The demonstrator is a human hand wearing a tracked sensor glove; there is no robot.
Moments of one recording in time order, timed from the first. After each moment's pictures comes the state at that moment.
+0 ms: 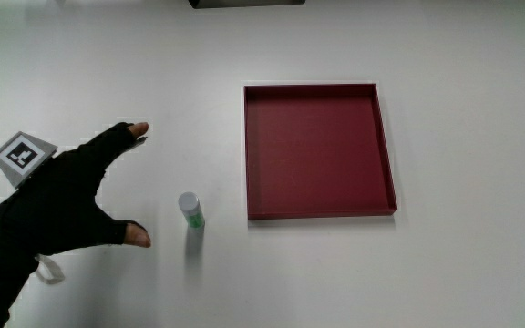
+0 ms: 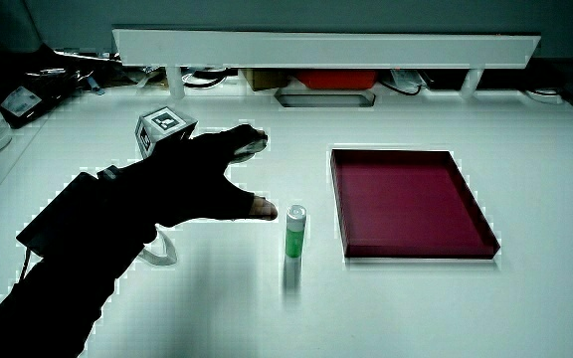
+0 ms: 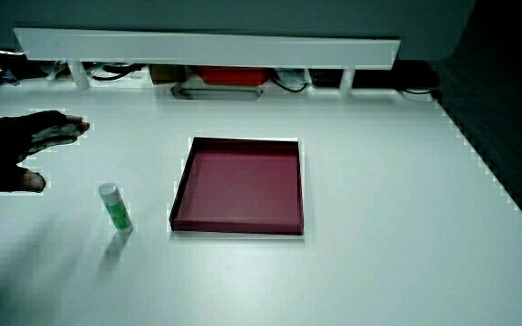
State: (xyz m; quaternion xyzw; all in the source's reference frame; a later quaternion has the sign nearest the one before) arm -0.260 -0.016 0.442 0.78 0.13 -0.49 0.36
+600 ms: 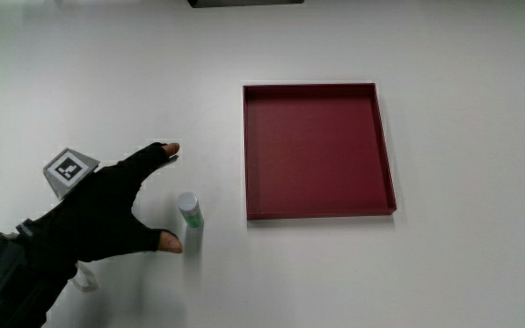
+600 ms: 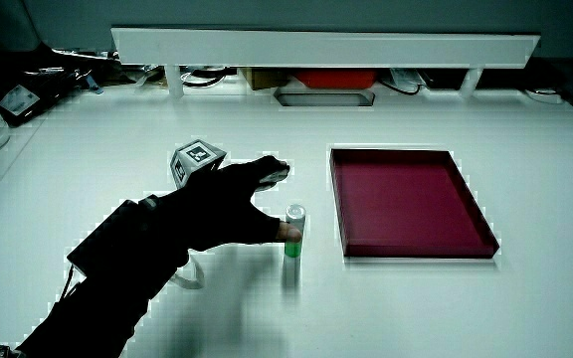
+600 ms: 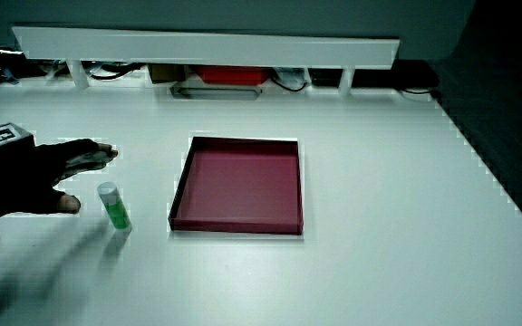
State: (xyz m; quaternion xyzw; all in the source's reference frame) arm -0.236 -0.003 0.484 0.77 0.12 -0.51 0.38
